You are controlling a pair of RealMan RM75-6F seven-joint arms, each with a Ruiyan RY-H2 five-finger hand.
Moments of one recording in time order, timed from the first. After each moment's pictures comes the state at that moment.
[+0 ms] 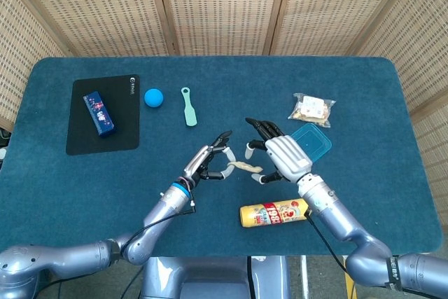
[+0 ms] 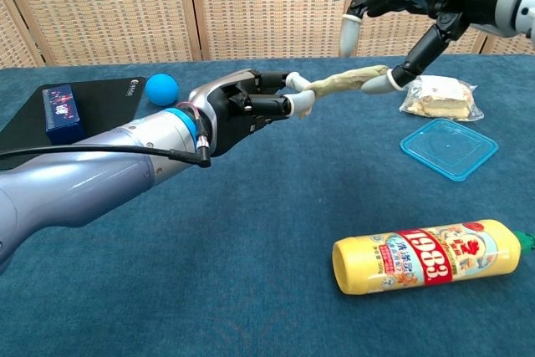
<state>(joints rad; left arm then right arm) -0.79 -1.88 -0.41 -1.40 1.12 0.80 -0.70 0.71 -1.23 0.28 -1.87 -1.20 0.94 -0.01</state>
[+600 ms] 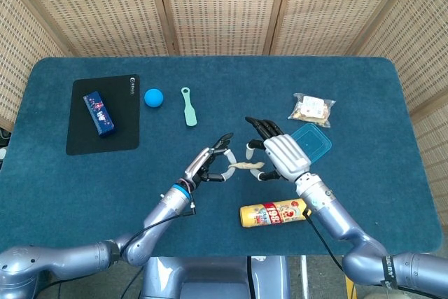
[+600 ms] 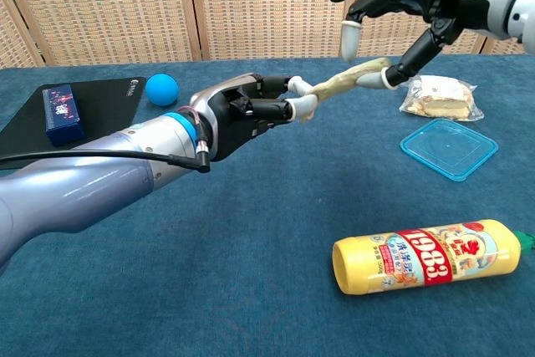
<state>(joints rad) -0.78 -1.88 -0.40 -1.41 1.14 0.79 -0.72 0.73 -1.25 0.27 -1.85 -1.17 0.96 -0.07</state>
